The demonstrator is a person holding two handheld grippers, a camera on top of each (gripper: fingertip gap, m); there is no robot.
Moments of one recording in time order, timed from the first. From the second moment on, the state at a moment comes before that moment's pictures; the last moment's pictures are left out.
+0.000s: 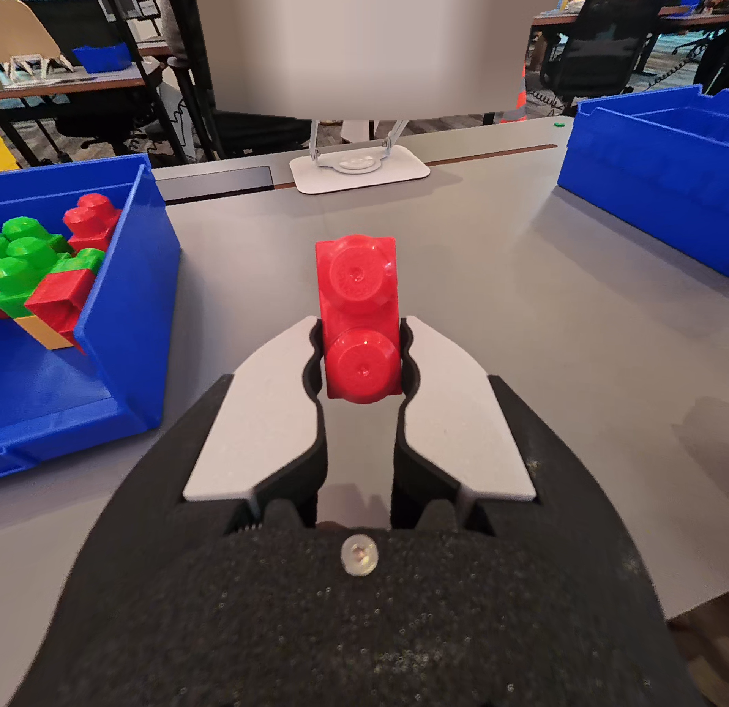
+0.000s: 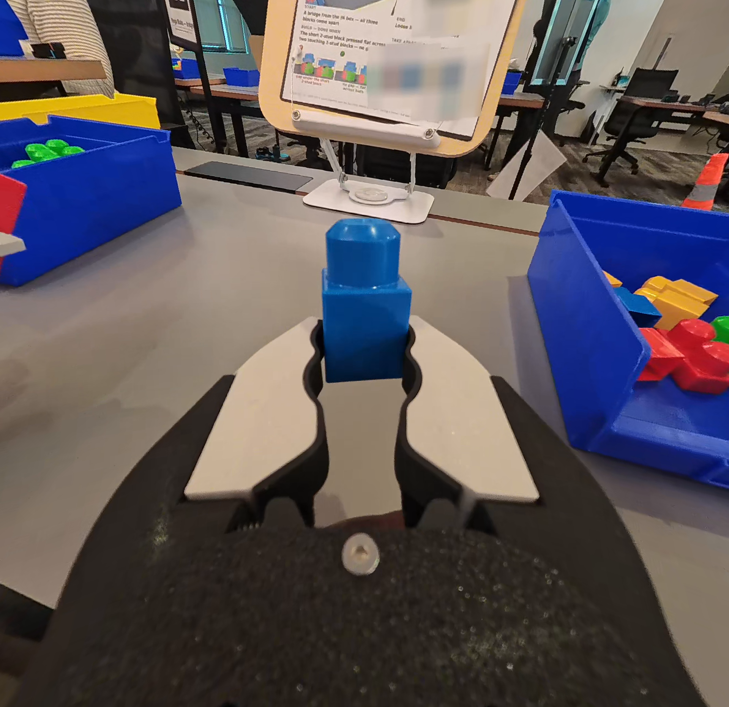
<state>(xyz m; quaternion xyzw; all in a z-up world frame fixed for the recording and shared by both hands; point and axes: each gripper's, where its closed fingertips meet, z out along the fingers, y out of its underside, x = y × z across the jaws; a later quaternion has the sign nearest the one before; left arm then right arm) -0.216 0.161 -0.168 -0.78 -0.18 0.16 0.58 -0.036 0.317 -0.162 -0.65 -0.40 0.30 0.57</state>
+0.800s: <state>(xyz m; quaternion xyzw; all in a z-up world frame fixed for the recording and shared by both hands) -0.206 0.160 -0.182 -0.79 -0.15 0.13 0.57 0.000 0.641 -0.221 -0.86 -0.48 0.10 0.17</state>
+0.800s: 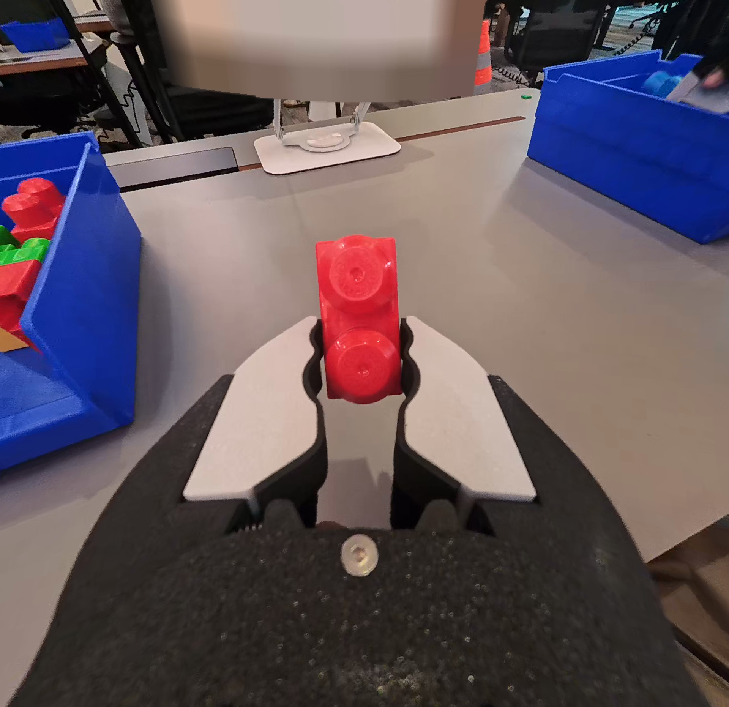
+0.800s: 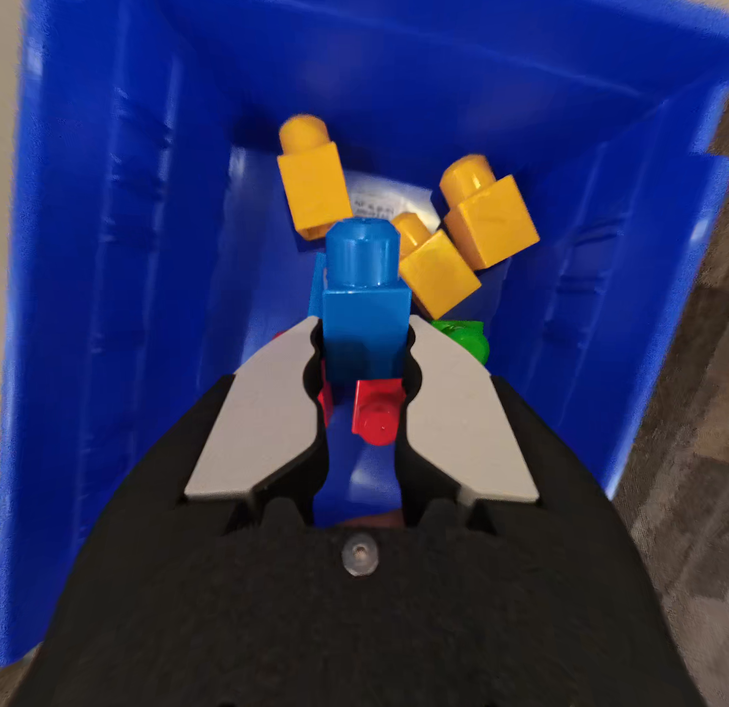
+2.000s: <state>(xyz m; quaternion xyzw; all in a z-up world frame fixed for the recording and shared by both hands) -0.232 0.164 -0.177 -0.80 -0.17 0.12 0.57 -0.023 0.340 -0.138 -0.62 -0.41 0.28 0.61</state>
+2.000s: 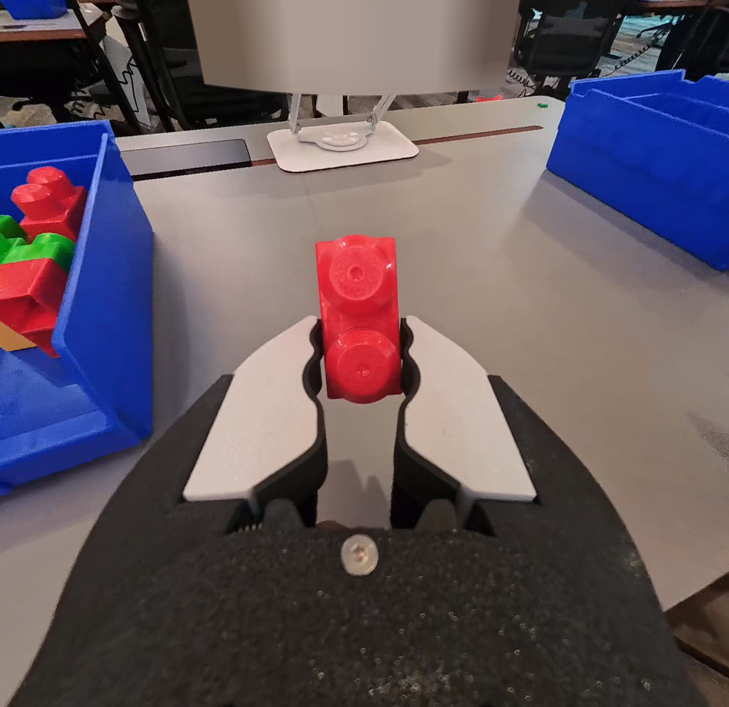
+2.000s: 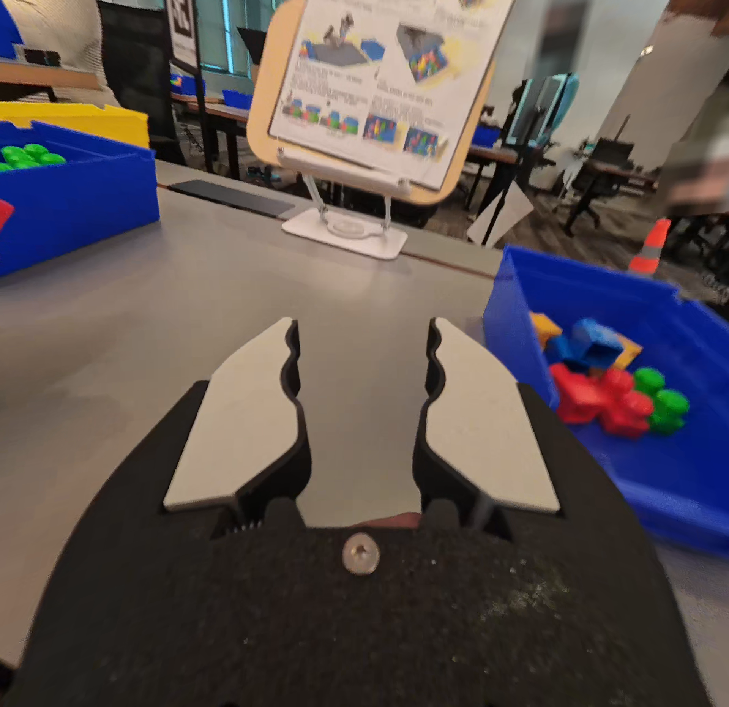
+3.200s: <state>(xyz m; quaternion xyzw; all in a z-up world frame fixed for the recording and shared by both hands) -0.141 0.220 -0.152 -0.83 0.35 -0.07 0.43 -0.116 0.244 -0.133 -0.34 -0.77 0.43 0.33</state>
